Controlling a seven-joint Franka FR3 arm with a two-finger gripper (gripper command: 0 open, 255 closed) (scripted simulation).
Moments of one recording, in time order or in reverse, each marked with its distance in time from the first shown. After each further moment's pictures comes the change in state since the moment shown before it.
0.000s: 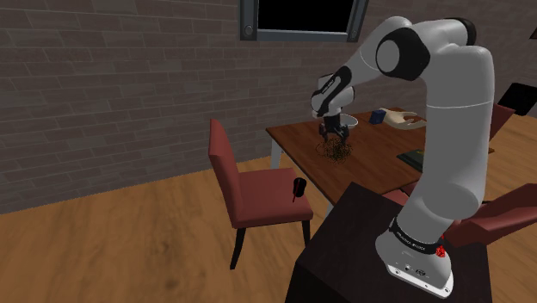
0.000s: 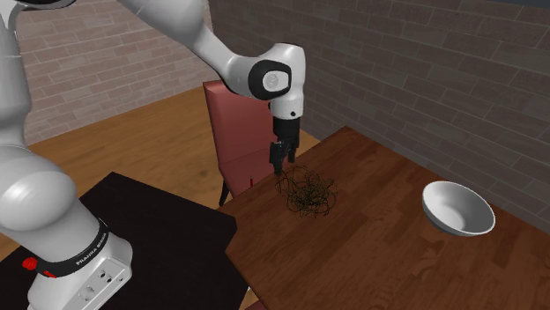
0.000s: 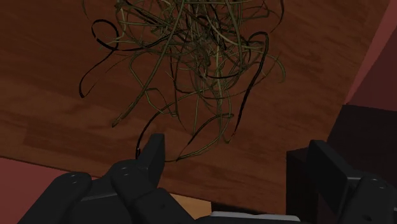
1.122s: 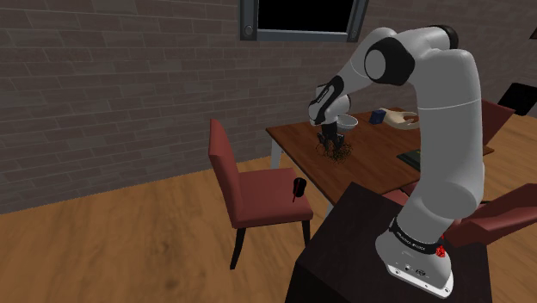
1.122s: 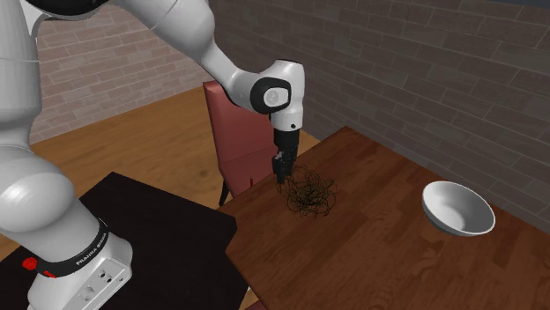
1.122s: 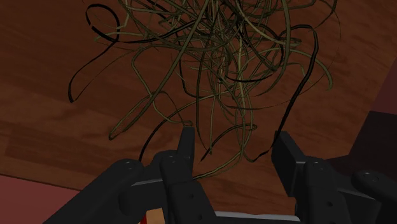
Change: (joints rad) arm -0.030 0.093 0.037 0.008 0.045 0.078 -0.025
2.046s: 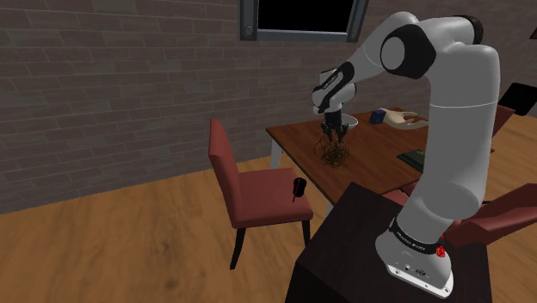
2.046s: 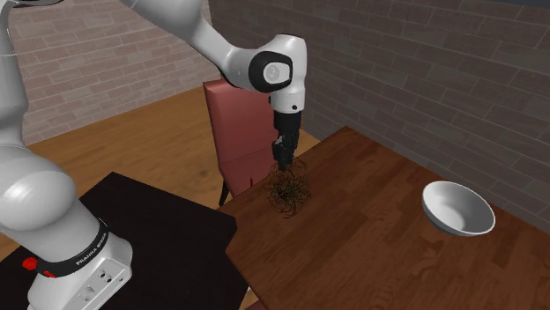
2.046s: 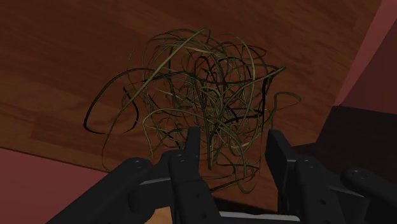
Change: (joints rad) arm 0.036 -0.126 -0.047 0.005 -0.064 -0.121 0.013
